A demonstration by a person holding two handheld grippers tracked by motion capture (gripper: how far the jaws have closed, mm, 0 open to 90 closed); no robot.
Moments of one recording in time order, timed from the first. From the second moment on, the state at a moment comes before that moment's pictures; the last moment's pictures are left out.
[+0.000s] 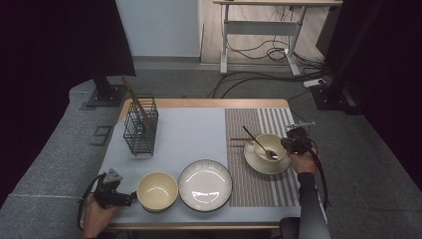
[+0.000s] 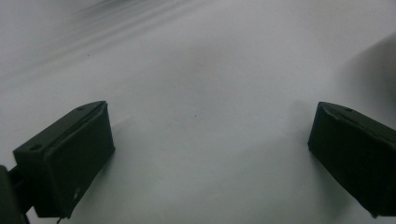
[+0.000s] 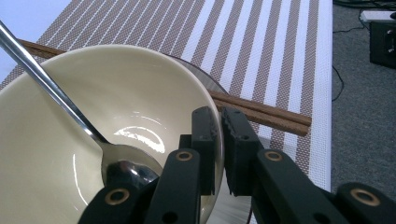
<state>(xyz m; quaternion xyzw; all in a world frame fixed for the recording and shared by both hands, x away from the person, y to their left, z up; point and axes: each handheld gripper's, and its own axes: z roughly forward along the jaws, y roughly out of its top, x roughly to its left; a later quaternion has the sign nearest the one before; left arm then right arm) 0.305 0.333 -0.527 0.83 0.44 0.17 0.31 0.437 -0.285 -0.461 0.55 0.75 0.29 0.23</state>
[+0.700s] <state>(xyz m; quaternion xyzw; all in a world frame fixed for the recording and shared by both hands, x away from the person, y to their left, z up) 0.305 0.332 -0.527 0.83 0.44 0.17 0.31 0.438 -0.281 -0.461 0.55 0.75 0.29 0.23</state>
